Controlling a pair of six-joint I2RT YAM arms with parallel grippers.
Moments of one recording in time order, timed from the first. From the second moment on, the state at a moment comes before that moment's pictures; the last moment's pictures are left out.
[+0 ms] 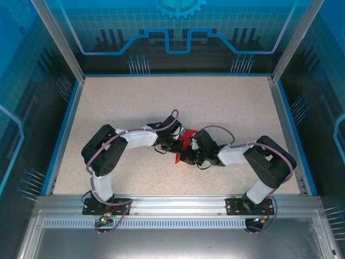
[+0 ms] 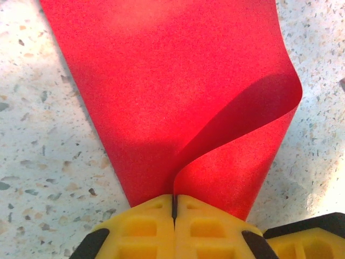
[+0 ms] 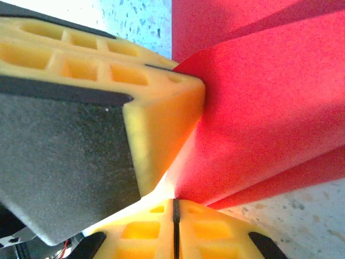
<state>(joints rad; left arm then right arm) -0.68 1.87 1.09 -0.36 0.27 -0.43 0.69 1.64 0.57 0.22 -0.45 0.99</state>
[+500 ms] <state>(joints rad) -0.68 1.88 1.09 -0.34 0.30 -0.43 0.75 1.55 0.46 0.38 -0.39 1.00</state>
